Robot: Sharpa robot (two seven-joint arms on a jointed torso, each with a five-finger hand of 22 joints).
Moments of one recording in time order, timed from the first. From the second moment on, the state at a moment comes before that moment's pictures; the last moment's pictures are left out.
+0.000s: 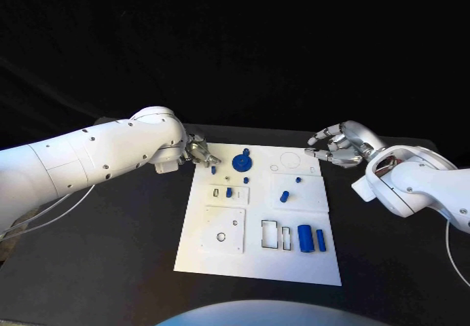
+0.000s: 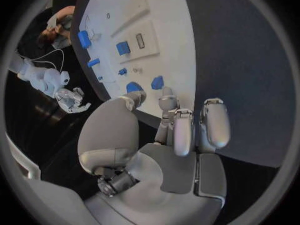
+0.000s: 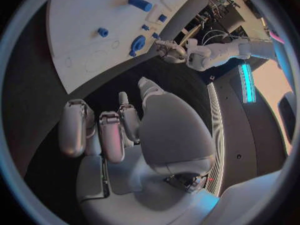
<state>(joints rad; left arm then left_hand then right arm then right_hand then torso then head) 1.33 -0.62 -0.07 1.22 -1.09 0.22 -0.51 1.00 -0.20 0.41 0.29 0.36 0.88 0.08 0.53 0.77 1.25 0.01 1.08 0.88 1.47 -0.06 1.52 1.31 0.07 1.36 0.05 1.42 1.25 1.29 -0.99 -0.15 1.63 -0.92 -0.51 -0.06 1.37 -0.11 0.14 0.29 0.27 0.83 0.17 0.19 0.53 1.36 0.09 1.37 1.31 1.46 0.01 1.53 1.31 0.06 1.42 0.12 1.30 1.31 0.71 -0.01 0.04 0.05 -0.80</state>
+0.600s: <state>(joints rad) 1.32 -0.61 -0.07 1.21 -1.08 0.23 -0.50 1.02 -0.19 0.41 0.29 0.36 0.88 0.08 0.51 0.76 1.25 0.01 1.08 0.88 1.47 -0.06 1.52 1.31 0.07 1.36 0.05 1.42 1.25 1.29 -0.99 -0.15 1.63 -0.92 -0.51 -0.05 1.37 -0.11 0.14 0.29 0.27 0.83 0.17 0.19 0.53 1.36 0.09 1.36 1.30 1.46 0.01 1.52 1.31 0.06 1.41 0.12 1.28 1.31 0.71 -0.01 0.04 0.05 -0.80</state>
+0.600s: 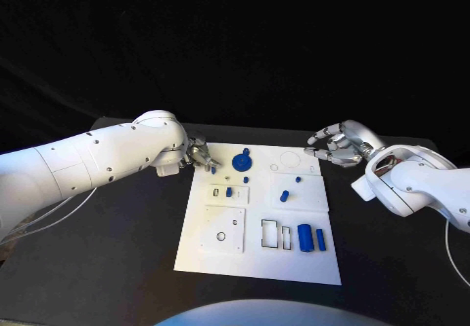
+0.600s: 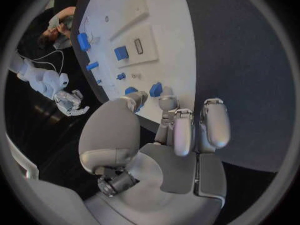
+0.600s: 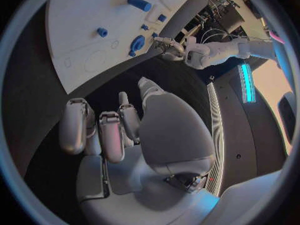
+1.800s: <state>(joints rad) 1.32 -0.66 -0.07 1.26 -1.00 0.18 -0.50 1.32 -0.13 0.56 0.30 0.36 0.90 0.07 0.51 0.77 1.26 -0.01 1.08 0.88 1.47 -0.06 1.51 1.31 0.07 1.36 0.05 1.42 1.26 1.28 -0.99 -0.15 1.63 -0.92 -0.51 -0.05 1.37 -0.11 0.14 0.29 0.27 0.83 0.17 0.19 0.53 1.36 0.09 1.36 1.30 1.46 0.01 1.52 1.31 0.06 1.41 0.12 1.28 1.31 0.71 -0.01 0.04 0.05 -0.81</state>
